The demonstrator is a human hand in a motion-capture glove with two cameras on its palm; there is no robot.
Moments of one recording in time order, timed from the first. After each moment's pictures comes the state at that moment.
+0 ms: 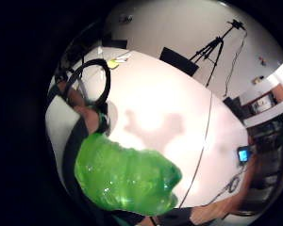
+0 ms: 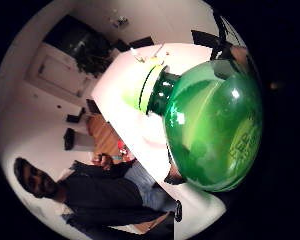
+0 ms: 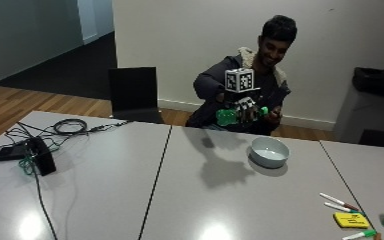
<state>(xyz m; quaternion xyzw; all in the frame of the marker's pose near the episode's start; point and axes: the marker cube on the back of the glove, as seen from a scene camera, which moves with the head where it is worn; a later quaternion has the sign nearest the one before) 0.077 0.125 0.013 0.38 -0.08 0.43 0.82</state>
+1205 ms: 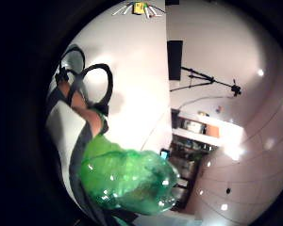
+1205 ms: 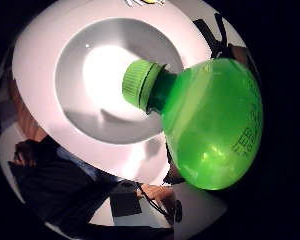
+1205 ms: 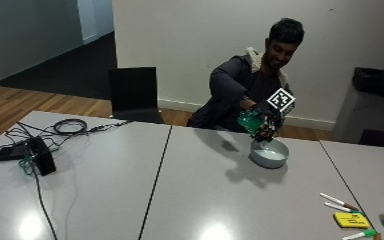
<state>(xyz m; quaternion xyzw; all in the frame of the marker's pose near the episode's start) 0.057 -0.024 0.007 0.00 0.24 0.38 0.89</state>
